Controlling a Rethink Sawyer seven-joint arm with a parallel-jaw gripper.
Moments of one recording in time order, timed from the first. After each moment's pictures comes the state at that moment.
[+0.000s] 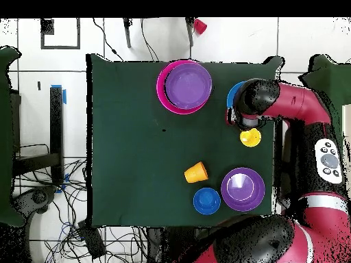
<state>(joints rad) -0.64 -0.37 0.33 1.06 -0.48 1.17 1.62</state>
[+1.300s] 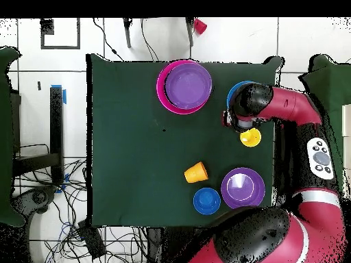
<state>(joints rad) -0.64 -0.34 0.33 1.07 -0.48 1.18 1.62</state>
